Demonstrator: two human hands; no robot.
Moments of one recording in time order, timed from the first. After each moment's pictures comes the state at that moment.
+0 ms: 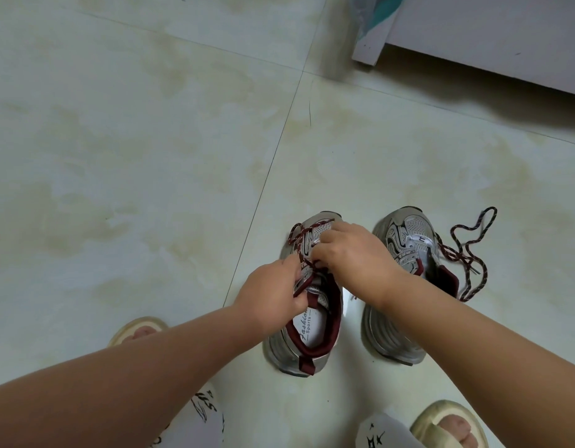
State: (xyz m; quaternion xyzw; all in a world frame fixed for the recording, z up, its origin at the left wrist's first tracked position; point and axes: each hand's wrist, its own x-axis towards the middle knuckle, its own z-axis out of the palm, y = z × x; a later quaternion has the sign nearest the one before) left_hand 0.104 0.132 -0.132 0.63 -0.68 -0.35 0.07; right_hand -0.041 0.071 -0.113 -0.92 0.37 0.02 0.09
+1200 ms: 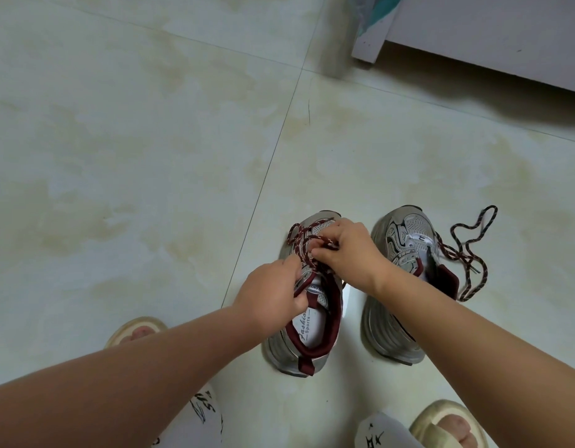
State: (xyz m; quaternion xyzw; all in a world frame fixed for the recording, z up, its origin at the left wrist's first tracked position) left_hand 0.103 0.132 -0.133 0.63 -0.69 -0.35 0.07; right_hand -0.033 0.069 -0.121 -0.70 0.58 -0.08 0.40
